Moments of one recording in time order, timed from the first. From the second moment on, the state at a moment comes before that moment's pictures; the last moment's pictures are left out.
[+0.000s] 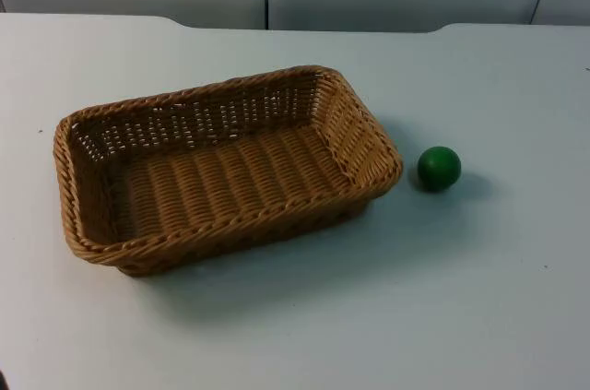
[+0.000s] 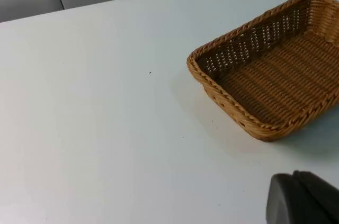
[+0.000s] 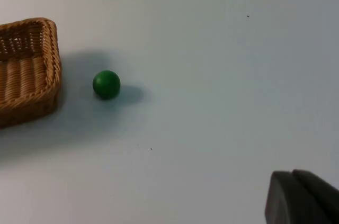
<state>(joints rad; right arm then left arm) 0.20 0.00 -0.52 -0.15 1.09 0.13 -0.09 0.00 -0.52 -0.08 1.09 0.15</state>
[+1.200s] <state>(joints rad) 0.20 0.00 -0.52 -0.15 1.09 0.13 -0.09 1.37 -0.62 -0.66 0.68 0.18</state>
